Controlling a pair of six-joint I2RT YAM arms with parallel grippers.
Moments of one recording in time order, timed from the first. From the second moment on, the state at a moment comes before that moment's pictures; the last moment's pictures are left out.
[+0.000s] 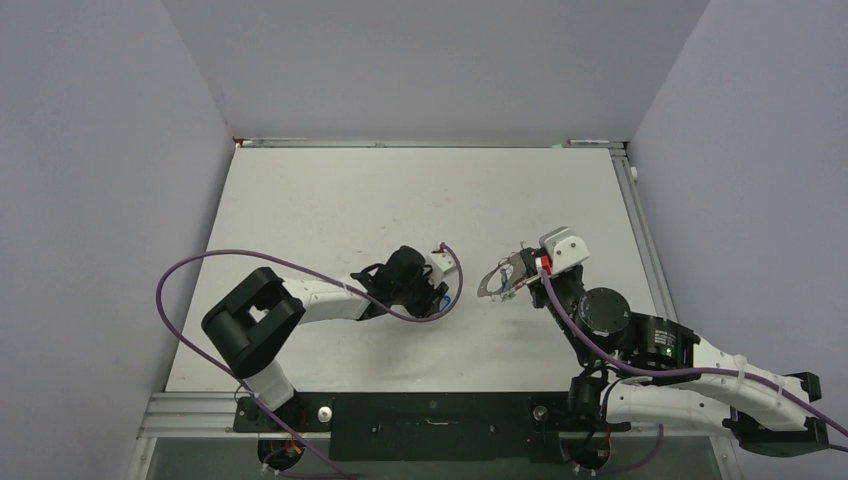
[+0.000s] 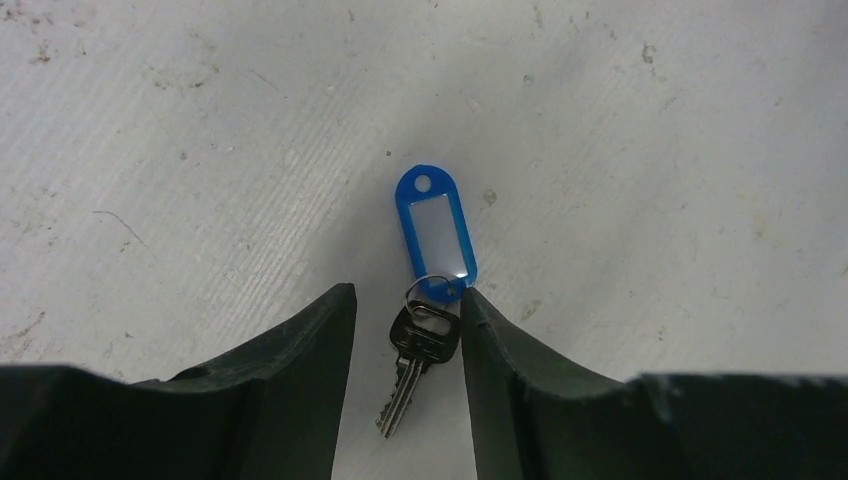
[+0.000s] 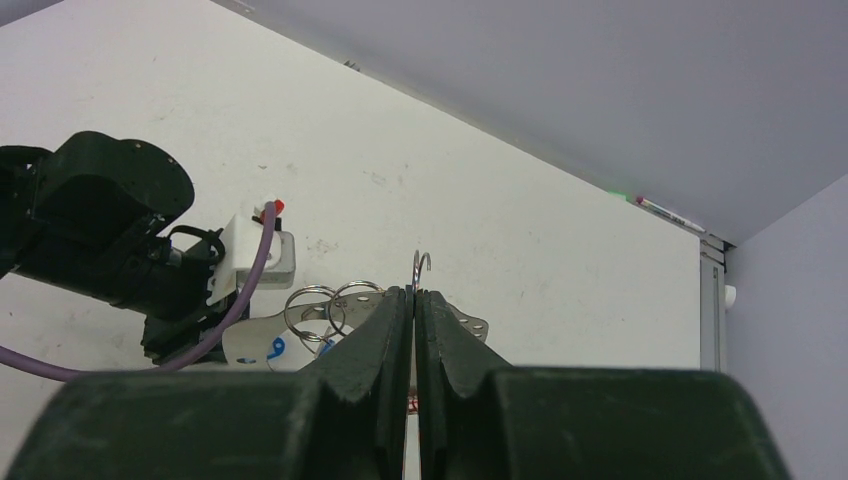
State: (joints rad) left arm -0.85 1.66 0.79 0.11 0.15 -0.02; right arm 1.28 0.67 0.98 -0.47 0.88 -0.11
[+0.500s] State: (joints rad) left arm -0.85 1.73 0.86 0.09 0.15 0.04; right arm 1.28 0.66 0.98 -0.49 0.87 -0.09
